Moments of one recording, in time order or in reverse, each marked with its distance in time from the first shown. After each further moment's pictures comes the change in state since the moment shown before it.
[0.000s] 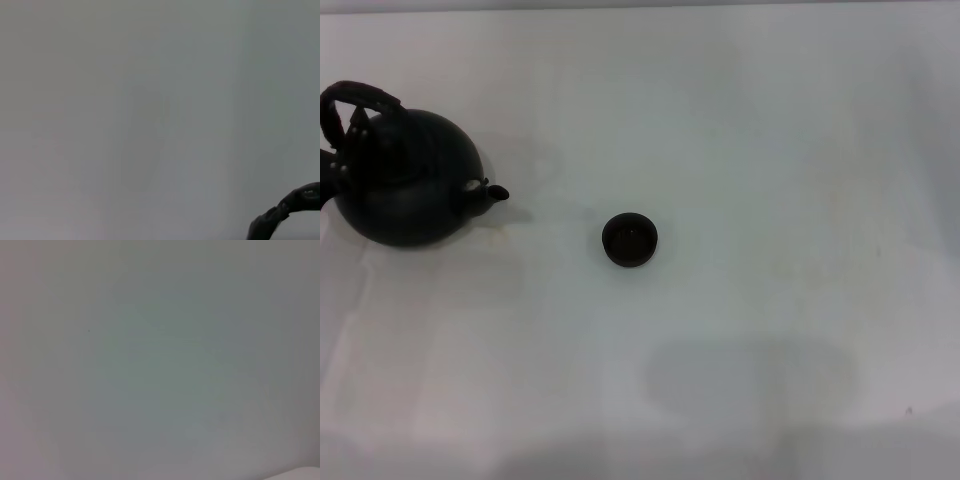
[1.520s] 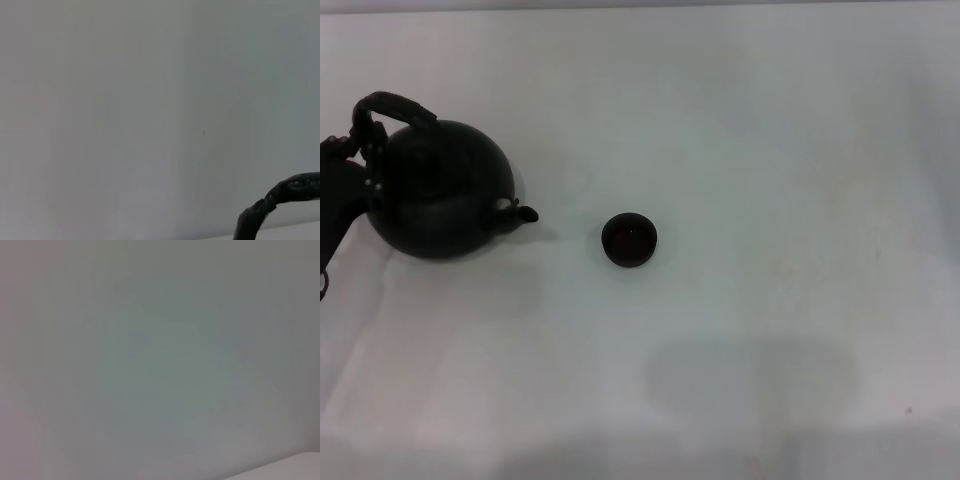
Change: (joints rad) left arm 0.012 0.002 0.023 -0.010 0.099 0.044 0.006; right arm -0.009 0.000 -0.027 0.009 0.001 0.000 0.024
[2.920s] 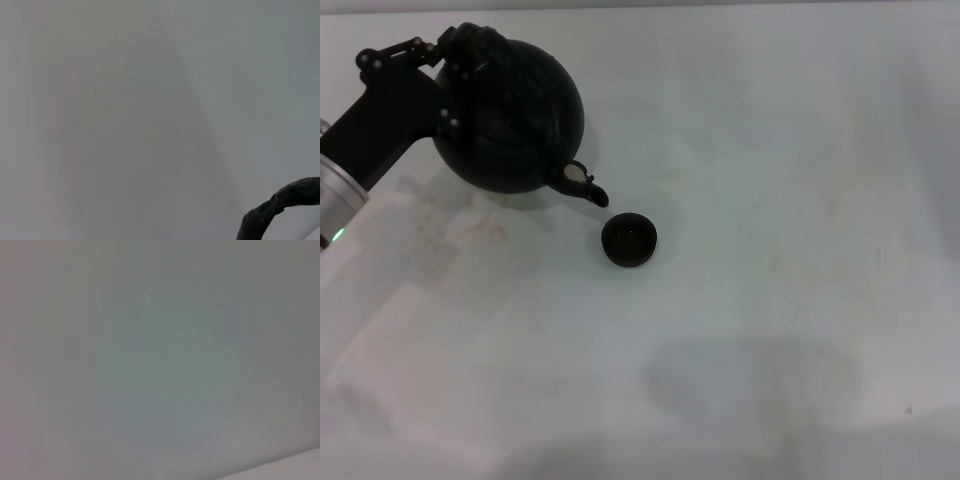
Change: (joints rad) left arm -0.158 0.002 0.010 0.126 0.208 0.087 0.106; right arm 0.003 0.000 -0.034 -0.001 -0.002 -0.003 0.000
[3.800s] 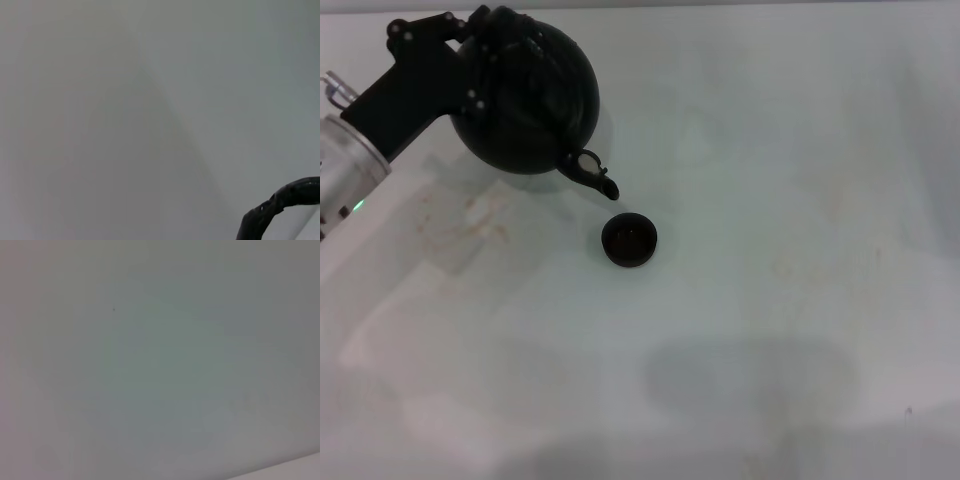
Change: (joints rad) left arm -0.066 0.003 0.001 0.009 0.038 -0.033 0.105; right arm 0.006 0.000 -0.017 -0.008 0.000 -0.007 0.000
